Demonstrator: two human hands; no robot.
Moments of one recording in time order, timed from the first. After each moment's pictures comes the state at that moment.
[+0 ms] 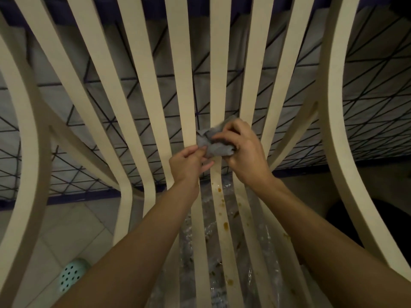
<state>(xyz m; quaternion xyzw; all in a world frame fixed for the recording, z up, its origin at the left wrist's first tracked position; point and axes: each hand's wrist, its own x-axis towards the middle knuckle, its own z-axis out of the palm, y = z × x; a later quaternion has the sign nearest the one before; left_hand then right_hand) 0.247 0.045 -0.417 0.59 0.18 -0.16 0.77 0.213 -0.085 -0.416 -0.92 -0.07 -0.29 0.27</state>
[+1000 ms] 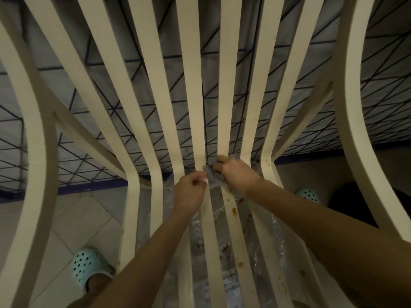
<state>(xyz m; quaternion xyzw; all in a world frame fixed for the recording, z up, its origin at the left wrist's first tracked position) 0.205 0.099 -0.522 0.82 0.04 -0.22 0.53 0.200 -0.056 -0.507 -0.98 -0.09 0.13 0.09</state>
